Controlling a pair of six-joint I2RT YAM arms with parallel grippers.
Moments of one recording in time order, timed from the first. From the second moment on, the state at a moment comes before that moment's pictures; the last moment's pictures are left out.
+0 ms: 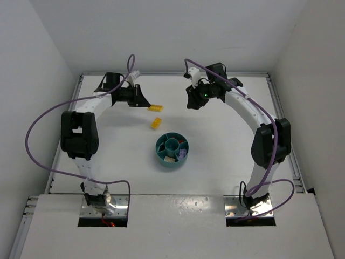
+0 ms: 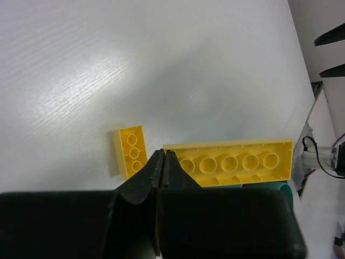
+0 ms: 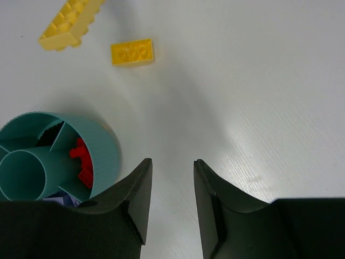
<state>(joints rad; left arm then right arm) -0.06 1.95 1.44 -0.31 0.89 -0.09 0.36 1.84 1.60 -0.62 -0.50 -0.35</state>
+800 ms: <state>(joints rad) -0.47 1.28 1.19 -0.40 0.15 0.43 0.36 1.84 1.58 -0.56 -0.43 -0.27</state>
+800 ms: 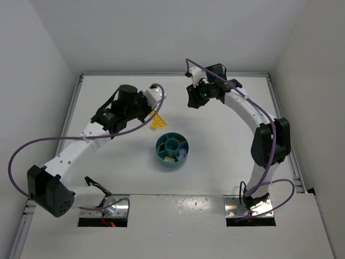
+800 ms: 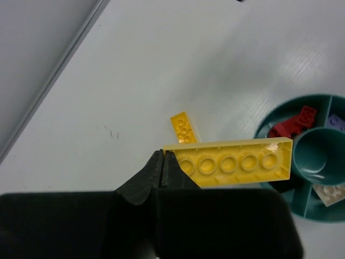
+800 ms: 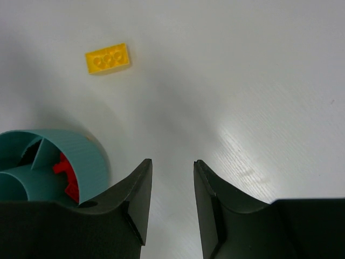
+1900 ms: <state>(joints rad) -0.96 1.21 1.01 -0.36 -0.39 0.67 0.35 1.76 1.46 -0.51 -0.26 -0.28</state>
